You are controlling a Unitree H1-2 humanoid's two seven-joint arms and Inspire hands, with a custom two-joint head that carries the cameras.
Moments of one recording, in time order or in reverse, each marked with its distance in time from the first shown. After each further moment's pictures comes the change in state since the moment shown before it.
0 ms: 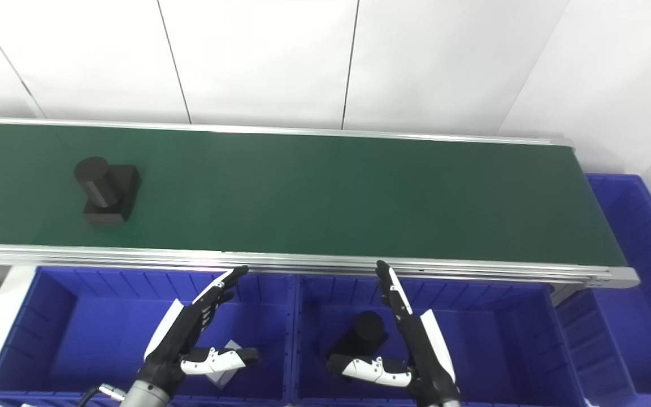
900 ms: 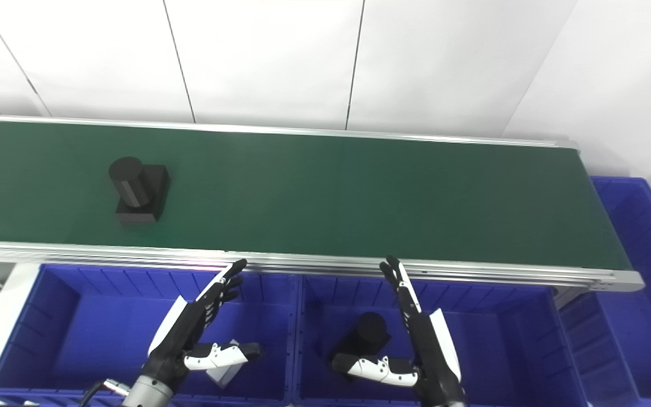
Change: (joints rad) left arm -0.014 0.000 0.000 0.018 -0.005 -0.018 0.013; right arm -0.006 0.014 -0.015 0.033 0.031 -0.090 -0.005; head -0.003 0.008
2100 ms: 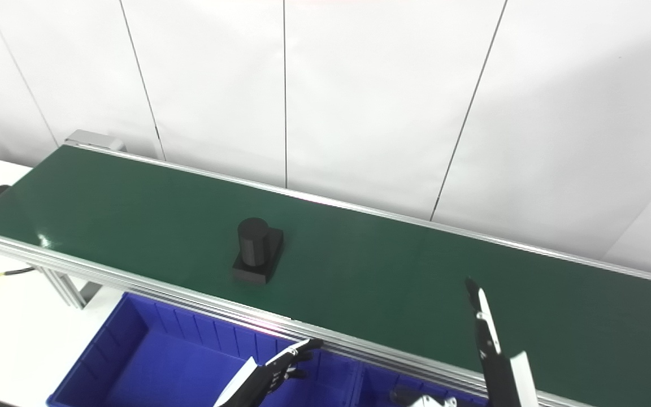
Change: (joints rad) left arm -0.037 -0.036 -0.011 0.112 0.028 -0.063 0.051; right arm -0.262 0.000 -0.022 -0.148 -0.113 0.130 0.059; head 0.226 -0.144
